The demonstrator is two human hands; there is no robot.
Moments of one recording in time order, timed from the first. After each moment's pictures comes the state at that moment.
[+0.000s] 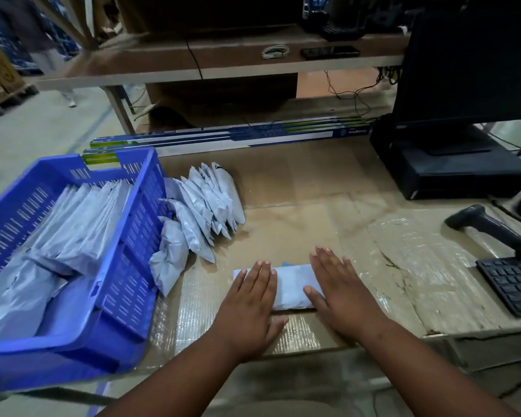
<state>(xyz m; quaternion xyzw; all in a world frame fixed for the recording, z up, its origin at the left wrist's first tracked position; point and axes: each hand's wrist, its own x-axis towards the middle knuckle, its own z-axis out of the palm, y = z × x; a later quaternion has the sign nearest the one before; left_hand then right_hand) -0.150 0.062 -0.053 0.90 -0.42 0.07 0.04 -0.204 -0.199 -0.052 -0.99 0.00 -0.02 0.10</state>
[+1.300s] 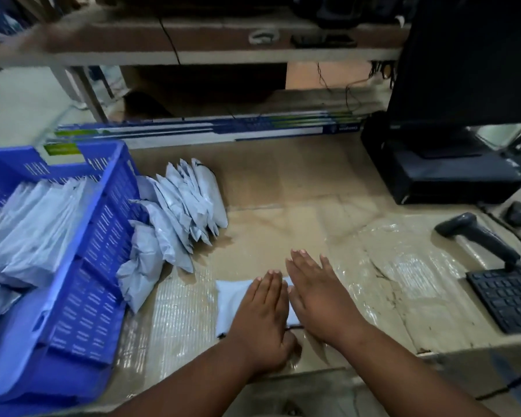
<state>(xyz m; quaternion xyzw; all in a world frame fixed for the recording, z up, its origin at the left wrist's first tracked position) -0.137 -0.008 -0.089 0.89 -0.44 -0.02 0.11 -0.168 -0.192 -0.039 -0.99 -0.03 0.00 0.11</state>
